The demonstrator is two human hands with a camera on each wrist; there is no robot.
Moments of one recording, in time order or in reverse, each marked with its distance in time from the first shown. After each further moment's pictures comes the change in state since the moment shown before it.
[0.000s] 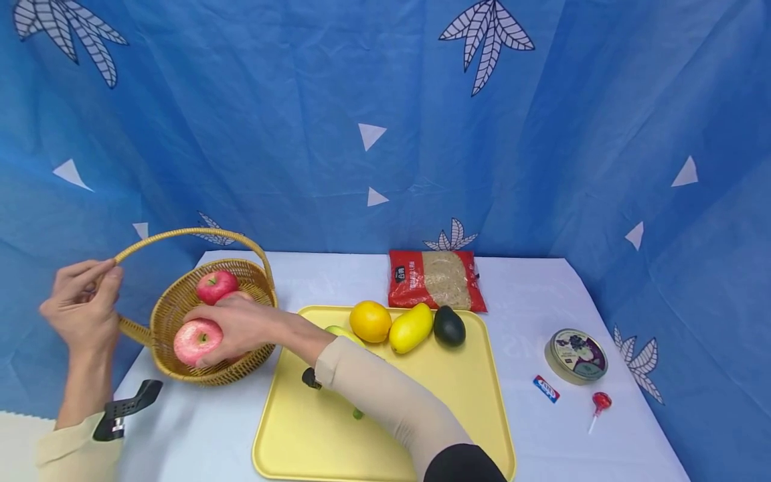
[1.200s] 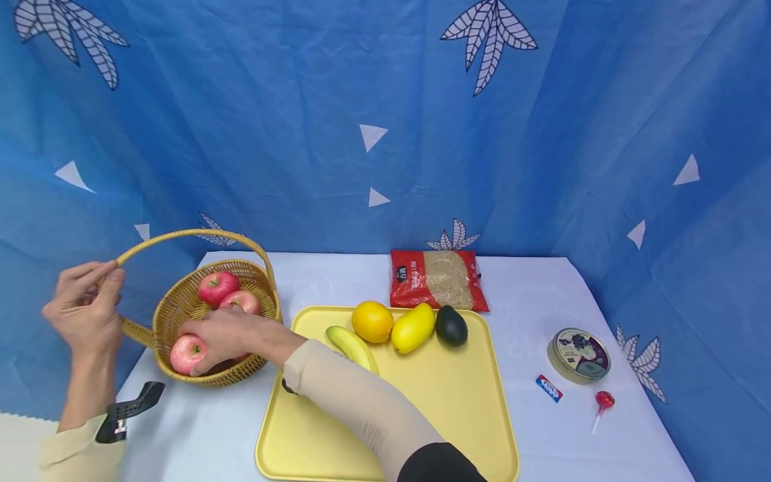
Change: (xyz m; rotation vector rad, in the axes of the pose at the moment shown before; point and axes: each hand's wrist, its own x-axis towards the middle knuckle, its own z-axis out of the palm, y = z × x) left_hand 0.002 0.000 -0.002 0.022 -0.011 0.023; right_hand 0.043 -0.016 0.029 -0.196 -0.175 0.131
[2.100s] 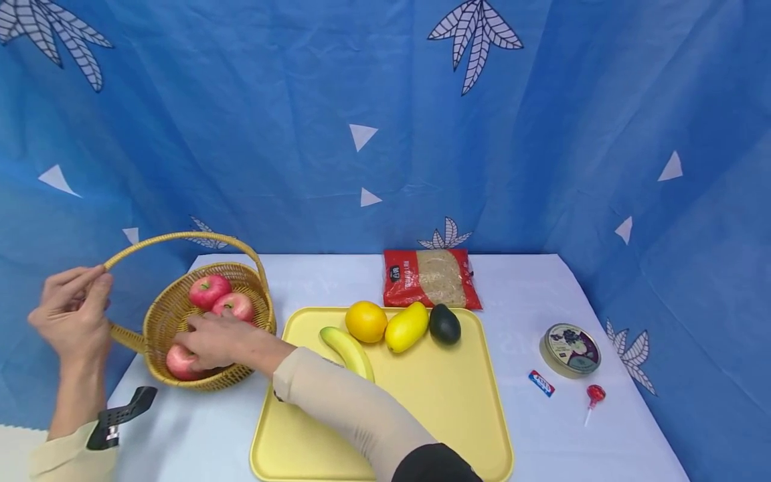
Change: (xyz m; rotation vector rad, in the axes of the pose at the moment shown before) left_hand -0.002 -0.001 0.001 0.037 0.009 -0.009; right_hand 0.003 -0.006 0.013 -0.227 0.022 0.015
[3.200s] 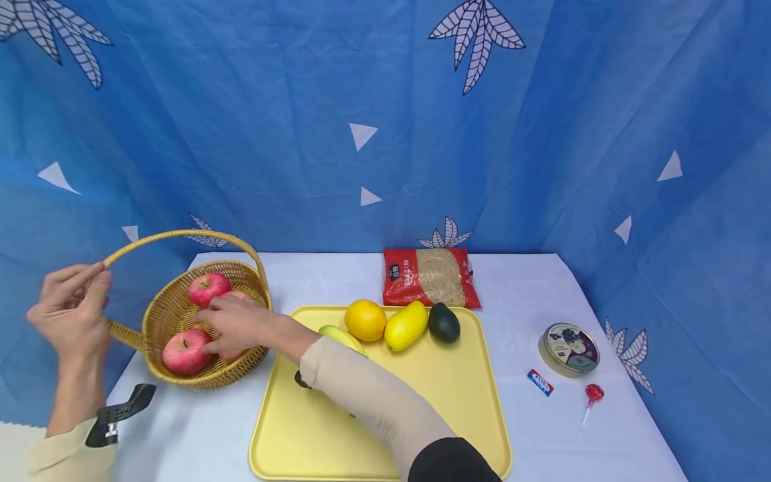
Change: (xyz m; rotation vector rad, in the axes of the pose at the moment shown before) left_hand 0.003 -0.001 0.001 -0.083 0.020 -0.027; right_hand -0.020 0.039 -0.007 0.135 0.098 0.005
